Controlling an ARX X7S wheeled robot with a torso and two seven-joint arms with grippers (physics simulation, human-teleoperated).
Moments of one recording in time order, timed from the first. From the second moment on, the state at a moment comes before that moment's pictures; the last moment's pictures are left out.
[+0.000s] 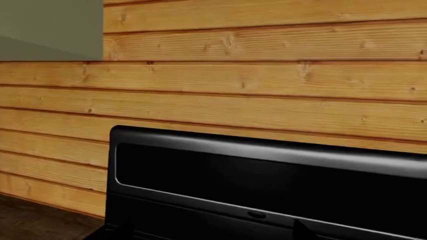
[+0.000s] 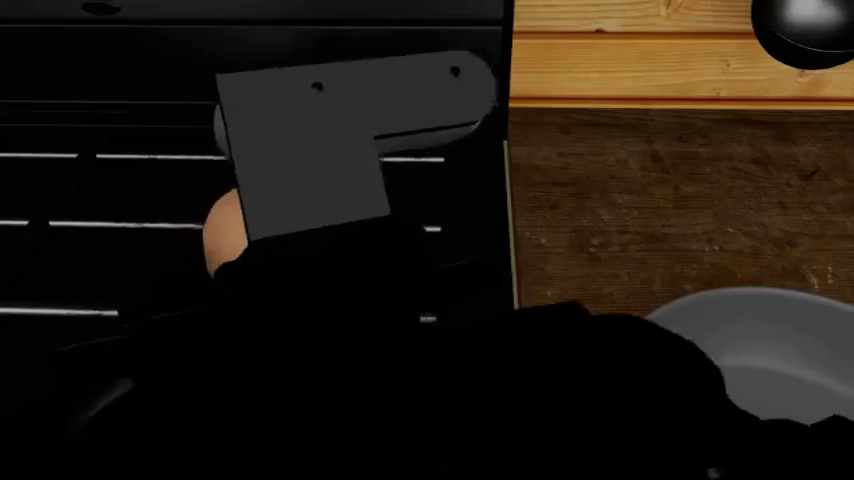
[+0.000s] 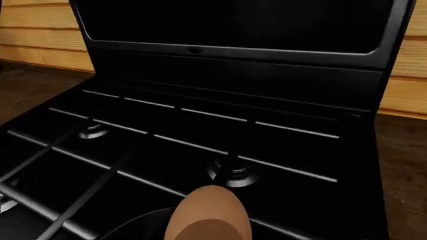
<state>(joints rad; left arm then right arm) -1.15 -0.05 -0.06 0.64 0.76 -1.51 0.53 1.42 0.42 -0.93 -0.48 2.06 0.56 1.35</state>
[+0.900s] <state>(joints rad) -1.12 -0.02 -0.07 0.64 0.66 -1.47 0.47 1.44 1.08 -0.82 -0.54 2.09 0.58 1.51</state>
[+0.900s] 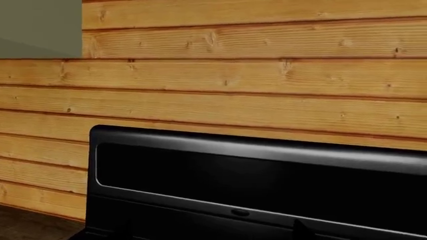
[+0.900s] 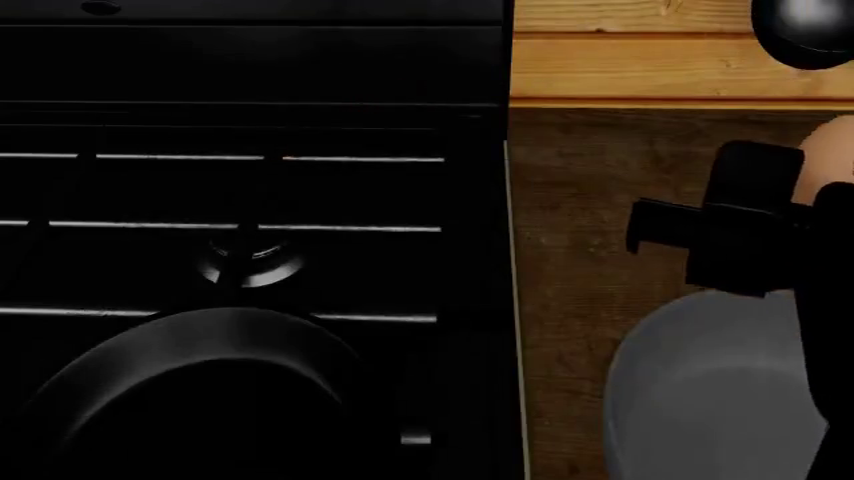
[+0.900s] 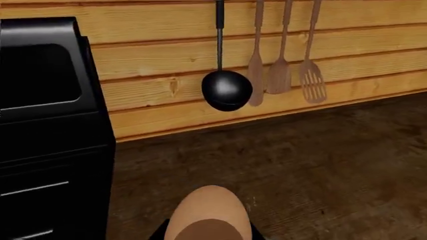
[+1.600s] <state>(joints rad) -1.08 -0.03 -0.11 0.62 0.54 -1.42 0.37 1.23 1.22 -0.89 -0.58 2.05 0.48 1.47</state>
